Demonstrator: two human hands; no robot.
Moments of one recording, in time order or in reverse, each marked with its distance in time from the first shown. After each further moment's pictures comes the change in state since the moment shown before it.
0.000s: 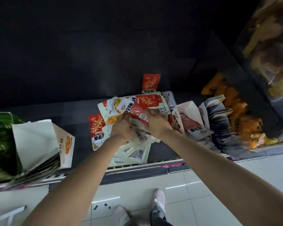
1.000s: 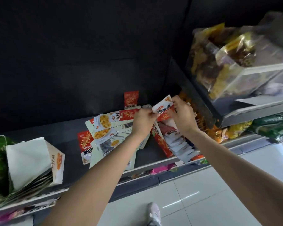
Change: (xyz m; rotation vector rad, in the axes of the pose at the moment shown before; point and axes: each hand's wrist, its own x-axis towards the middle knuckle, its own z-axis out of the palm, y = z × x) left_hand -0.048 0.146 -0.030 -0.550 0.190 0.367; right_hand -0.101 0.056 -0.105 0.334 0.702 0.087
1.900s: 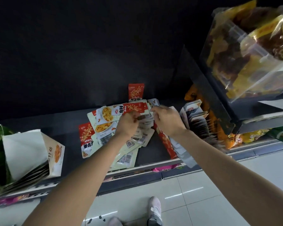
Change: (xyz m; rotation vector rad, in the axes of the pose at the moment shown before) left_hand 0.008 -0.065 -0.018 0.270 -0.025 -0.254; right_hand 0.011 0.001 0.054 -0.265 -0.385 -0.156
